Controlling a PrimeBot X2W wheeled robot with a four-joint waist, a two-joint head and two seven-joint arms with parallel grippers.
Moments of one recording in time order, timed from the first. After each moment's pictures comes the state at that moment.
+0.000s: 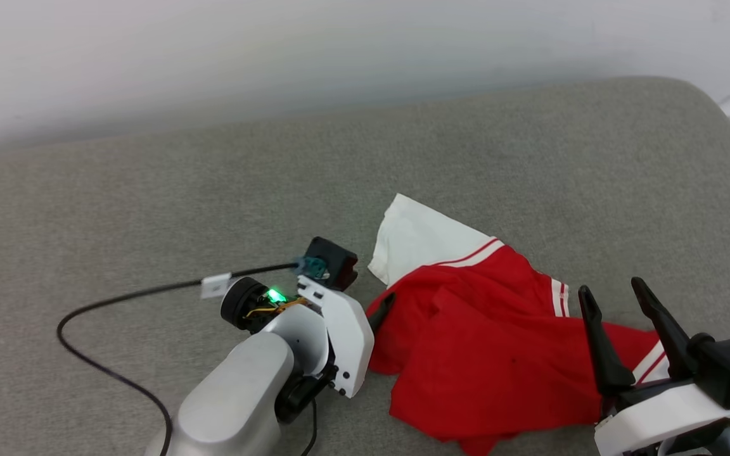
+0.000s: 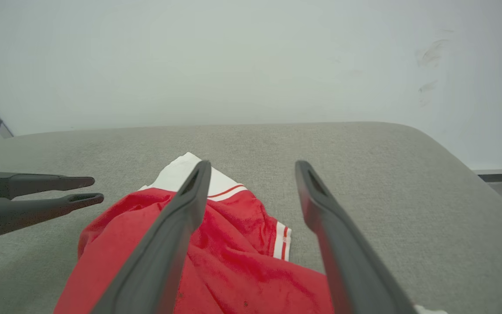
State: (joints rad) left arm -0.54 0.20 -0.69 0.46 -0.54 -0.06 0.22; right arm 0.08 -0.07 0.02 -0.19 0.14 0.13 0.02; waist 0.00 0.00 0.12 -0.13
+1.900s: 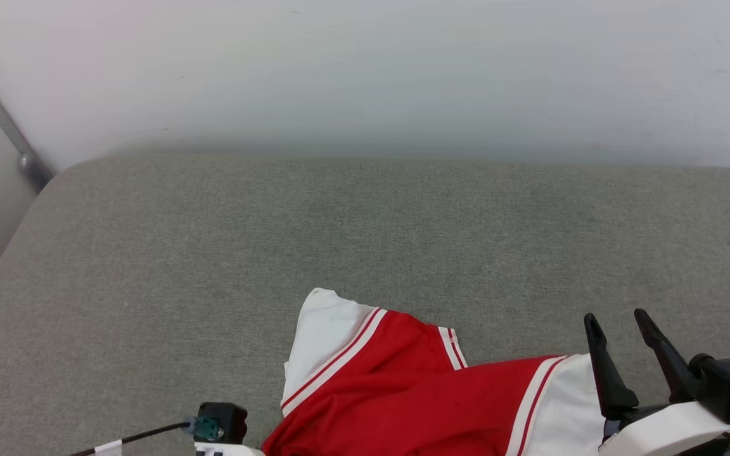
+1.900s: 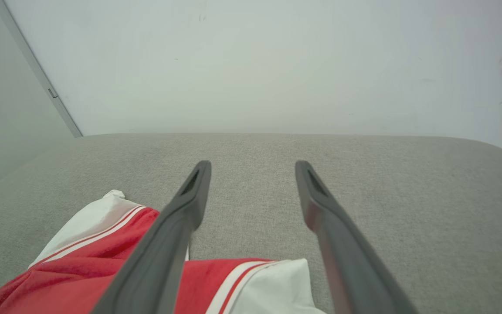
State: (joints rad) left arm -0.02 0.43 -0.64 0.15 -0.77 0.25 0.32; right arm 0.12 -0.05 0.00 -0.15 0.17 0.13 0.05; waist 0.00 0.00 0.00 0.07
